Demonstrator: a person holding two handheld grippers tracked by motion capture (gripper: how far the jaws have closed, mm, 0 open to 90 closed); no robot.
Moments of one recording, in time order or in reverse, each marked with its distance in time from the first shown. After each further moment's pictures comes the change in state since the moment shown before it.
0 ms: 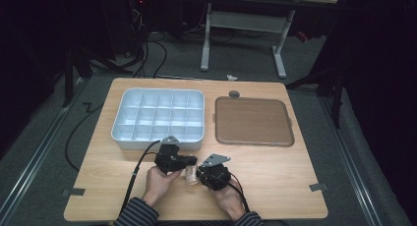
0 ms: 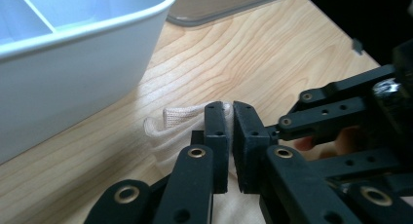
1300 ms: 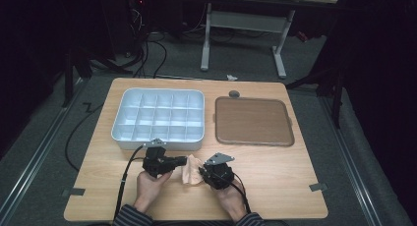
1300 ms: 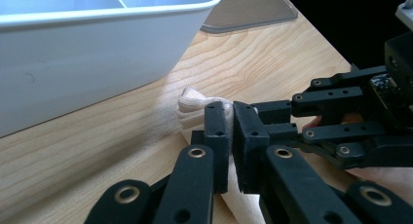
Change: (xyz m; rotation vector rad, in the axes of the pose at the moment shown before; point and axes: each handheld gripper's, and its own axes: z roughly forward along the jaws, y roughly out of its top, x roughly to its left) left arm 0.012 -0.019 -0.030 -0.098 0.006 -0.094; right arm -0.005 -0.002 -0.005 0.000 -0.072 0.060
